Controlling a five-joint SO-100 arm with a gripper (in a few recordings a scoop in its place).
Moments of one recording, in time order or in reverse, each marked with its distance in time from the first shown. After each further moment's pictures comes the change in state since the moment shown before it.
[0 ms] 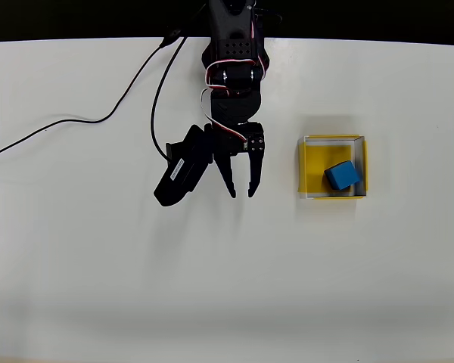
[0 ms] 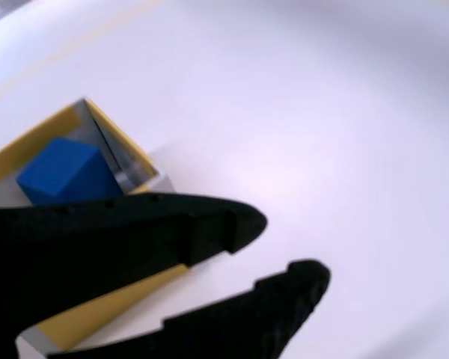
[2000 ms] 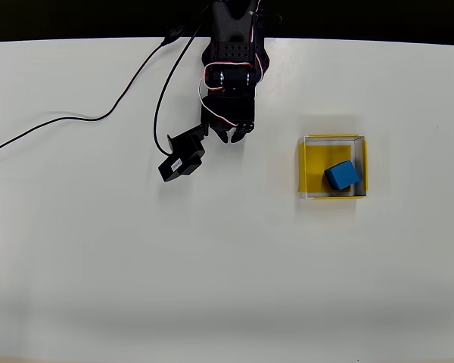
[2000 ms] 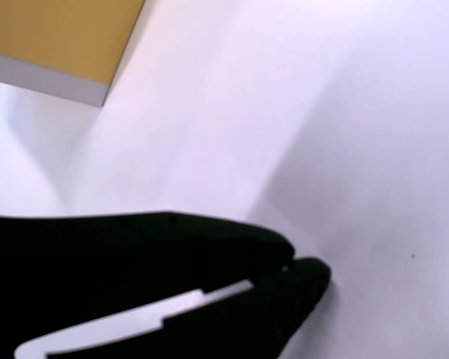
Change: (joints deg) arm 3.3 7.7 9.0 38.1 0.9
